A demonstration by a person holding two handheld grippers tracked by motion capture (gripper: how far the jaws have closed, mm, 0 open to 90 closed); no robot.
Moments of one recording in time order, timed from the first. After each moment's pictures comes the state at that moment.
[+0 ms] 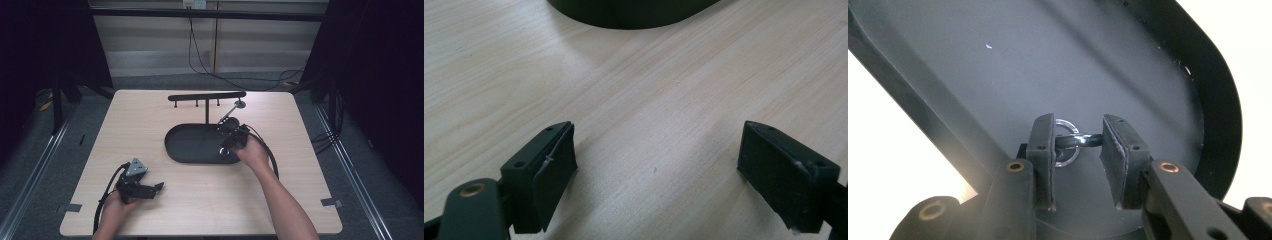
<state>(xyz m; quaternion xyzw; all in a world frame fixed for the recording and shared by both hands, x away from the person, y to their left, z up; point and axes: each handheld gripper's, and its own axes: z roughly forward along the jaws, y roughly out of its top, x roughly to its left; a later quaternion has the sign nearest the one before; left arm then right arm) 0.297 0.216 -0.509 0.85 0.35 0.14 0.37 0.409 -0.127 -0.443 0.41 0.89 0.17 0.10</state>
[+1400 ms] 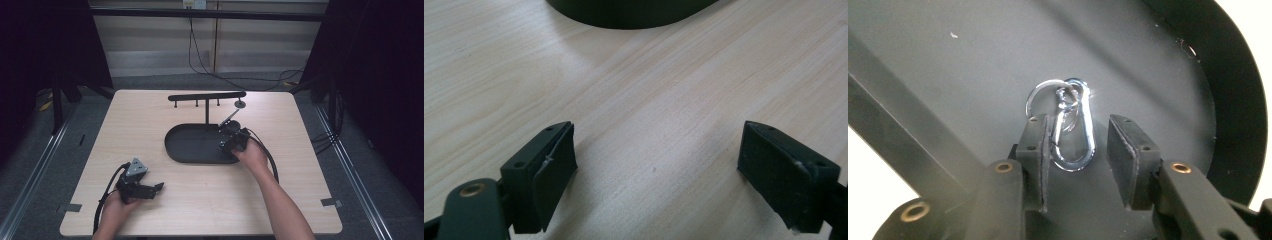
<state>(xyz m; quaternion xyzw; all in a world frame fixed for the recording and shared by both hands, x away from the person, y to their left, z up) 0.297 0.217 -0.508 0.85 0.34 0.14 0.37 0.415 -0.132 -0.466 0.43 0.88 0.17 0.11</state>
